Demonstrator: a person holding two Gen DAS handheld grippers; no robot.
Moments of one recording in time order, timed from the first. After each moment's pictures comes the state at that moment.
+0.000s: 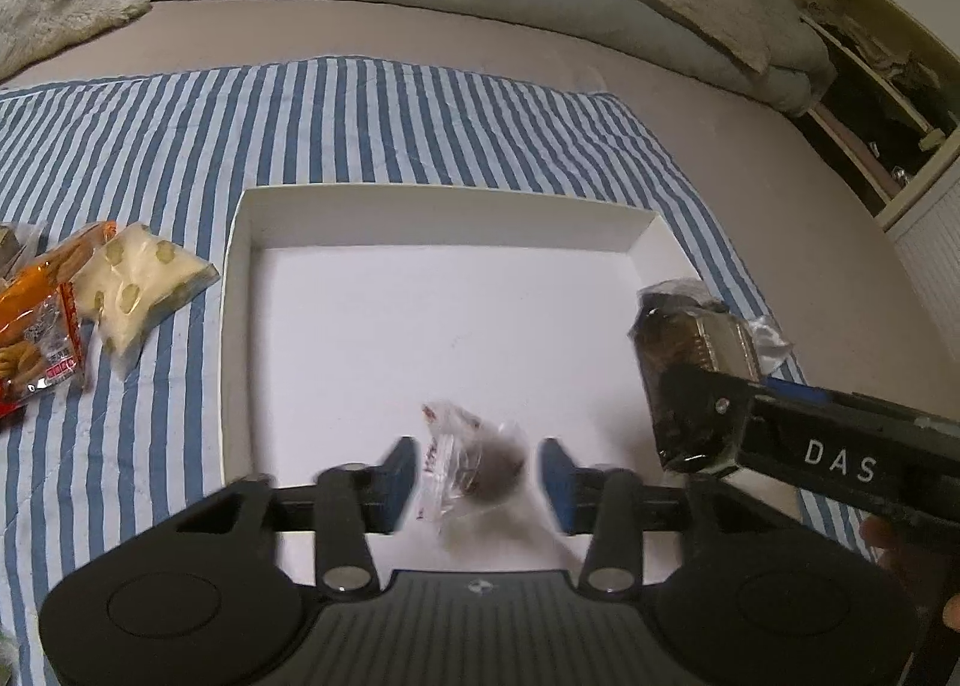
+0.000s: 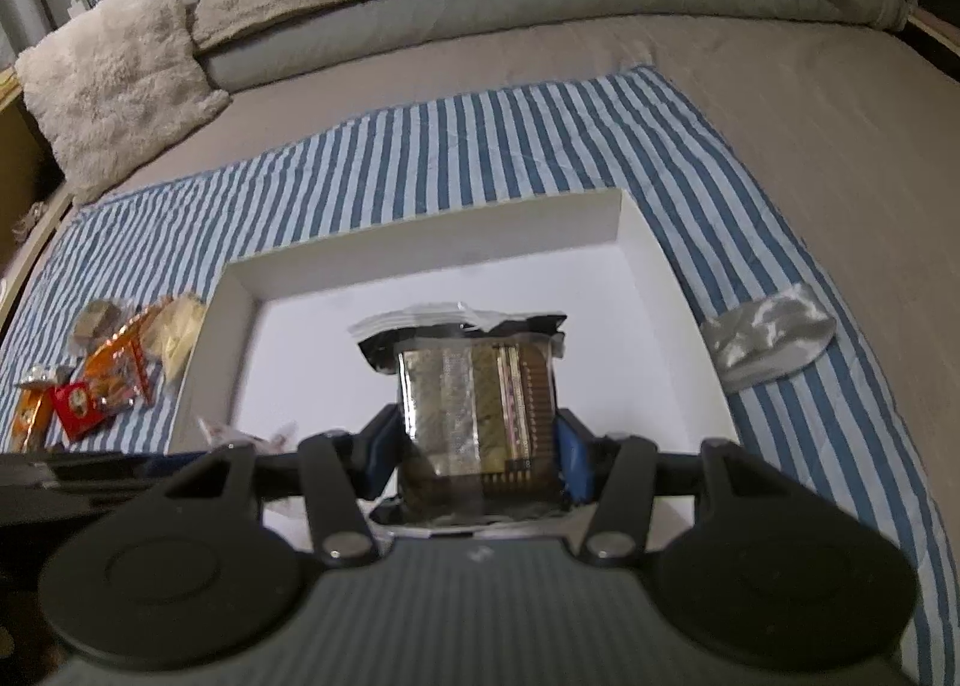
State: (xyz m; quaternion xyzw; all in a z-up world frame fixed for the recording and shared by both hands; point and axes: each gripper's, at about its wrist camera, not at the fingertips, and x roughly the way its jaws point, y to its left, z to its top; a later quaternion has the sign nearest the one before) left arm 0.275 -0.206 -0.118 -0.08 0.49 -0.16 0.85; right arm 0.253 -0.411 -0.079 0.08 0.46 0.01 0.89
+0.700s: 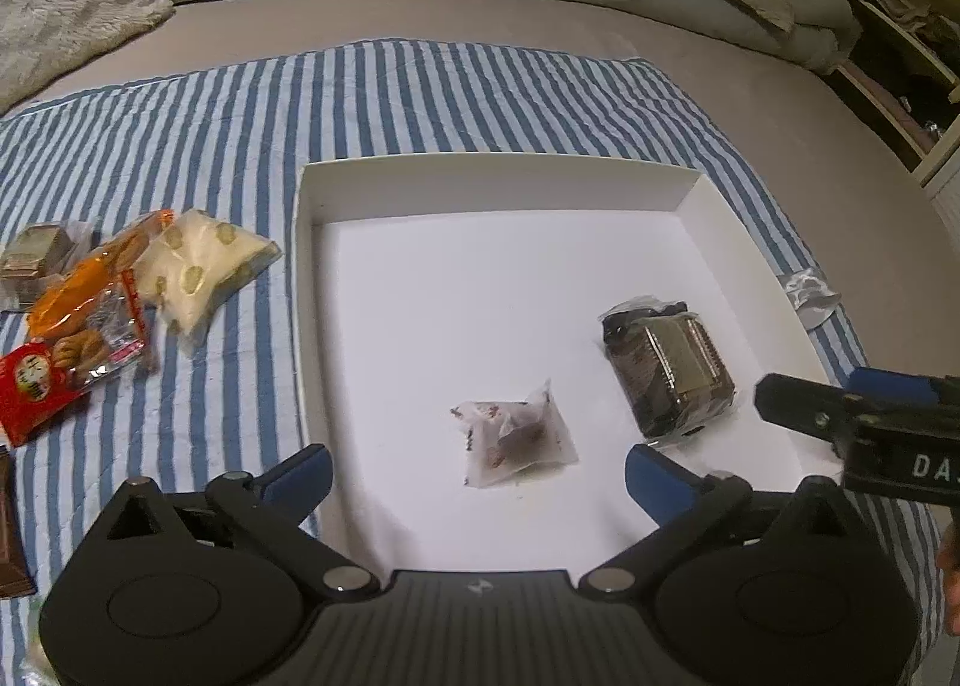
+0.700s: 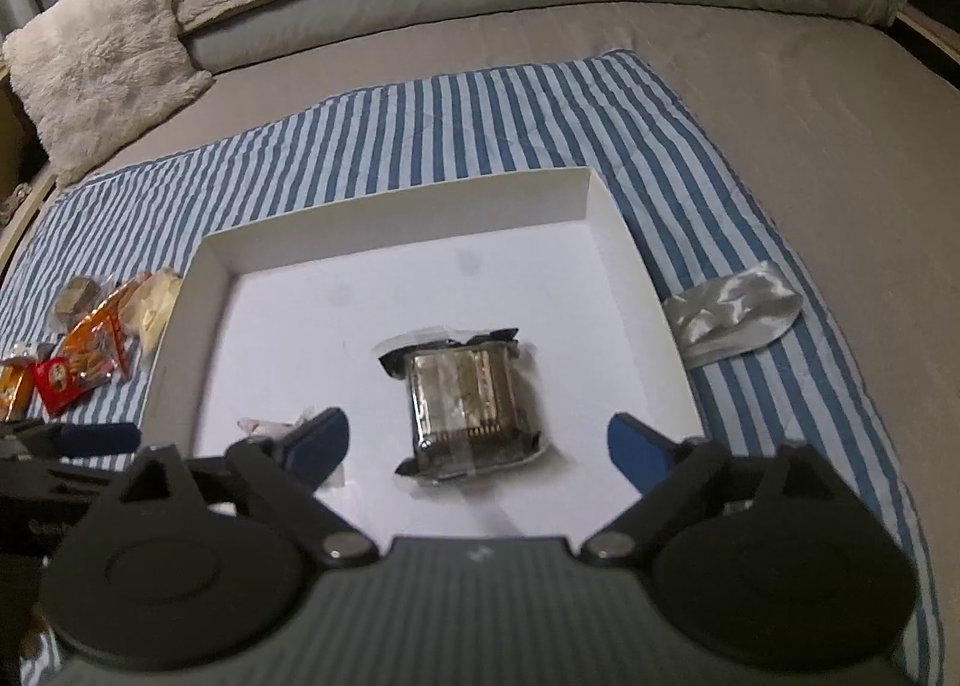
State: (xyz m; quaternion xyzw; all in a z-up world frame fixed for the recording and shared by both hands) left arm 0.262 -0.191 -0.118 -0.02 0.51 -0.13 0.85; right arm 0.241 -0.421 -0.080 0.06 0.48 0.00 0.88
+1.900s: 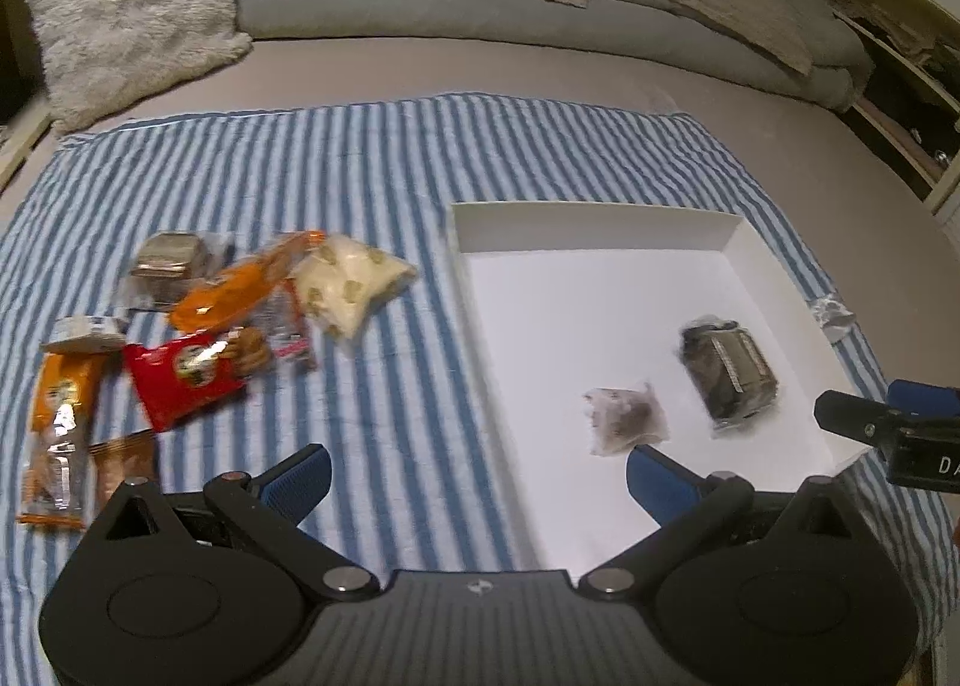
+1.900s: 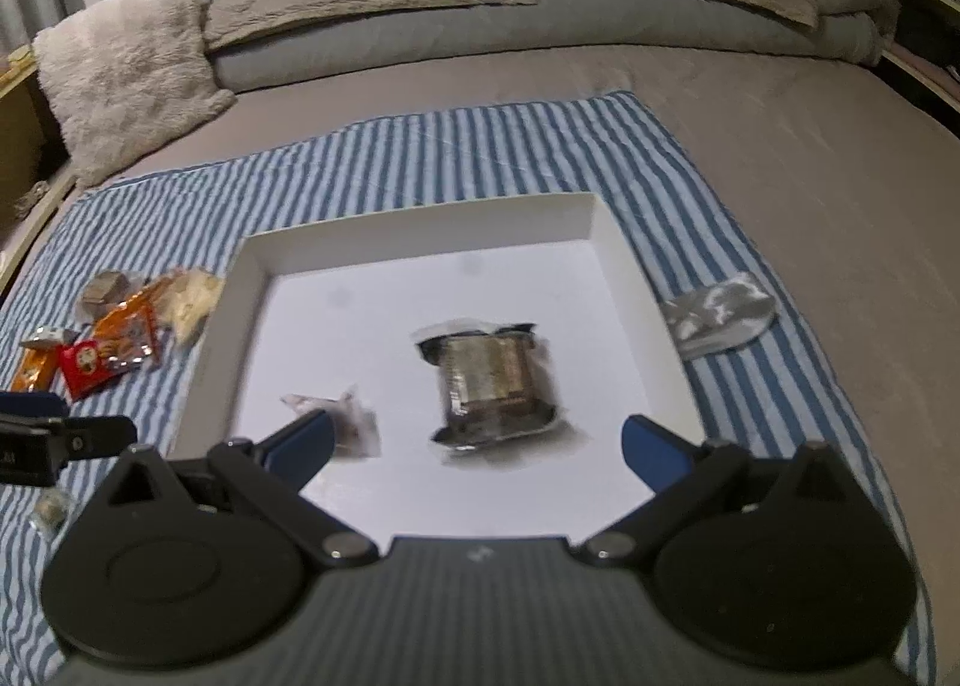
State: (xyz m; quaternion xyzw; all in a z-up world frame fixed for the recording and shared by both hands) left arm 0.224 -0.103 -0.080 -0.02 0.47 -0.10 0.87; right arm 0.204 -0.397 -0.060 0.05 0.45 0.00 0.89
